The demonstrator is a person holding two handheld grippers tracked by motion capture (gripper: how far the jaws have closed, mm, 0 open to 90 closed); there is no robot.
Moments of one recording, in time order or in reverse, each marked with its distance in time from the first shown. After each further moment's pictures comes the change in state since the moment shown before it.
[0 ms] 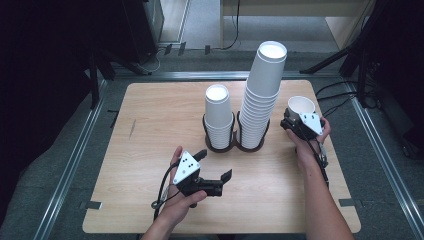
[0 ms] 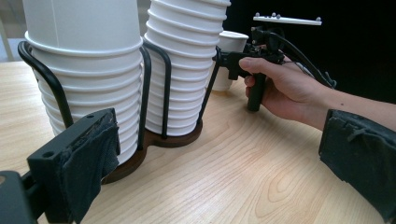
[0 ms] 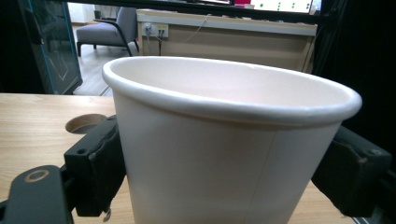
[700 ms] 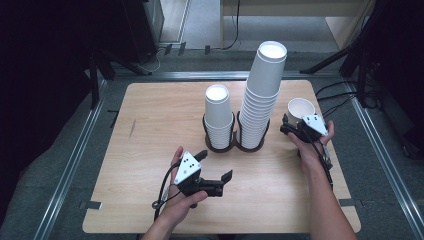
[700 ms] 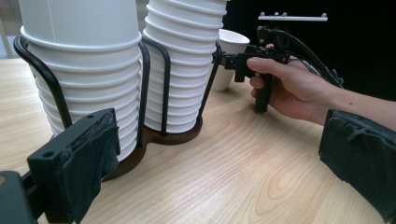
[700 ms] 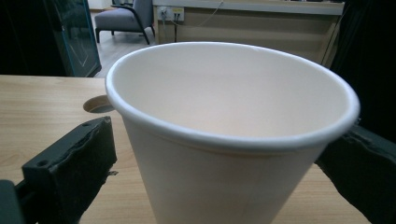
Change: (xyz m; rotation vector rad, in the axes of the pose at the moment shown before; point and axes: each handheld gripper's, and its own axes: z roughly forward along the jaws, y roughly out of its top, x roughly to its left) left arm -0.001 -0.001 0.002 0.010 -0.001 0.000; right arm -0.010 -0.002 -0.008 0.068 0.082 0.010
